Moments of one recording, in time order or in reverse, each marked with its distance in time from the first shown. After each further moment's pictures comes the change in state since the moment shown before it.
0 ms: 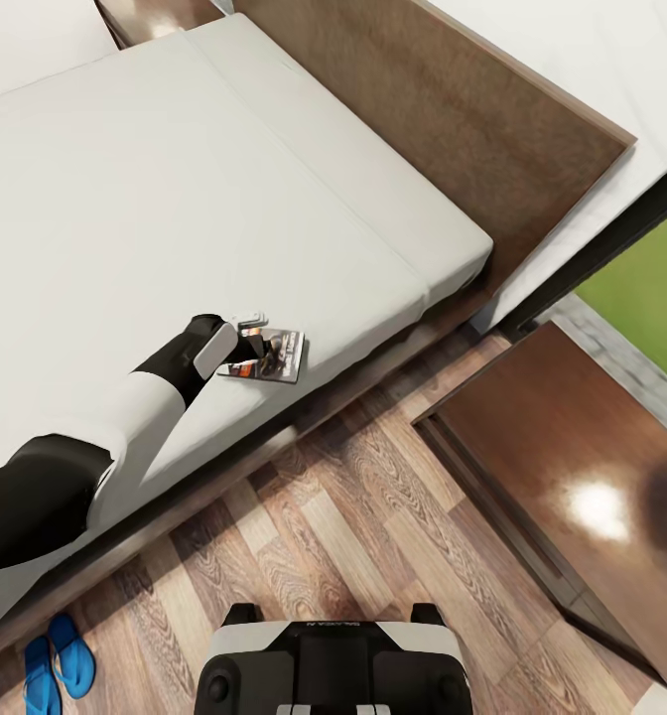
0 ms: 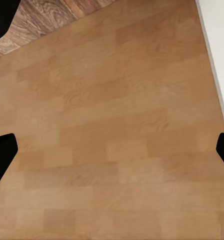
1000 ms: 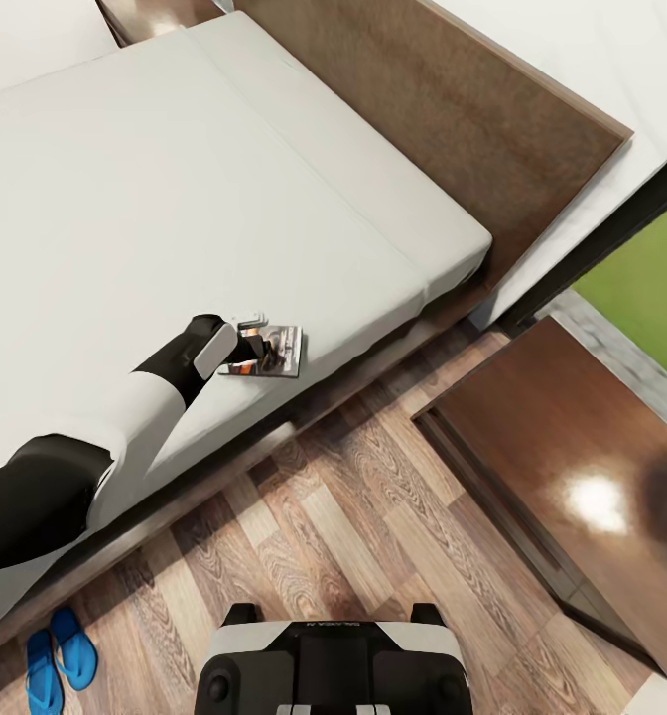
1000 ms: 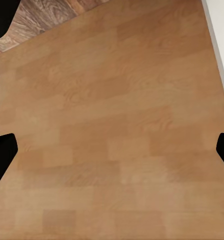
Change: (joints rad) left arm 0.000 0.000 0.000 0.002 -0.003 0.000 0.000; right arm 0.000 0.000 0.000 0.000 0.000 0.000 0.000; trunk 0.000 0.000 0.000
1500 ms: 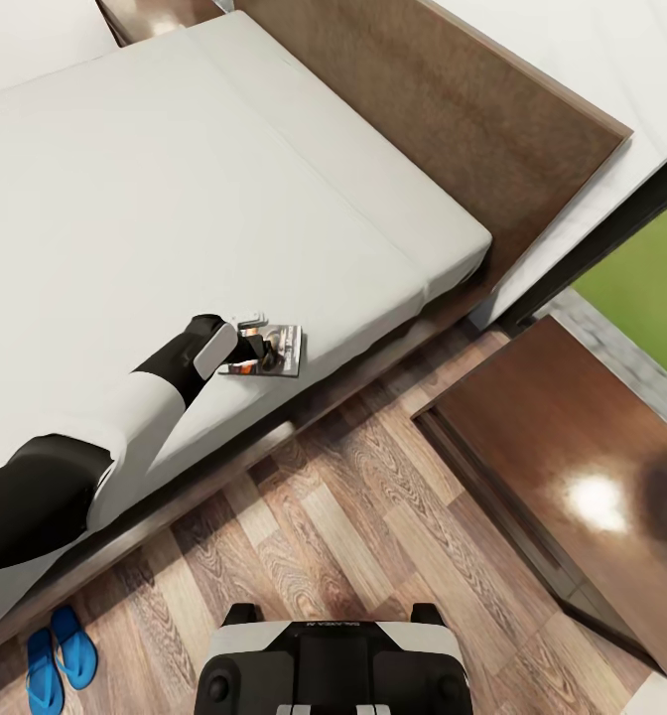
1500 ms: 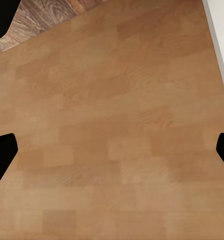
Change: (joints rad) left arm 0.000 0.000 0.001 -0.001 0.006 -0.001 -0.001; right arm 0.000 0.000 0.000 0.000 0.000 0.000 0.000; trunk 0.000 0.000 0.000
